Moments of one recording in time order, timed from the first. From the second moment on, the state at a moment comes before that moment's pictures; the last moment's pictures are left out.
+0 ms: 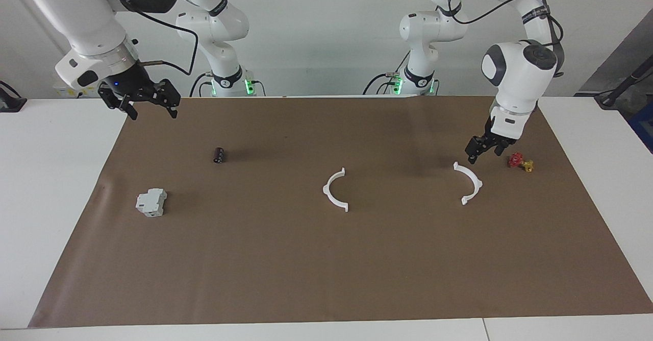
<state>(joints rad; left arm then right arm) -0.01 -0.06 0.02 -2.24 0.03 2.30 -0.26 0.07 0.00 -0.12 -1.60 0.02 1.54 -0.04</state>
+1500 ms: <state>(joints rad) 0.01 0.06 0.00 -2.40 0.03 2.60 -0.56 0.08 0.00 -0.11 -1.60 -0.04 1.54 -0.05</state>
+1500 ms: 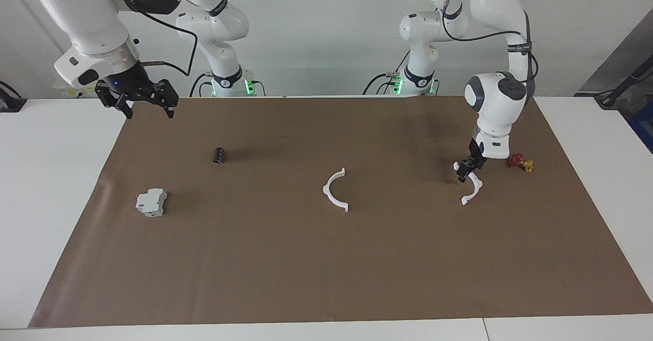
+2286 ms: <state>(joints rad) 0.01 0.06 0.00 -2.40 0.03 2.60 -0.52 0.08 0.00 -0.11 -1.60 -0.04 1.54 -0.05</state>
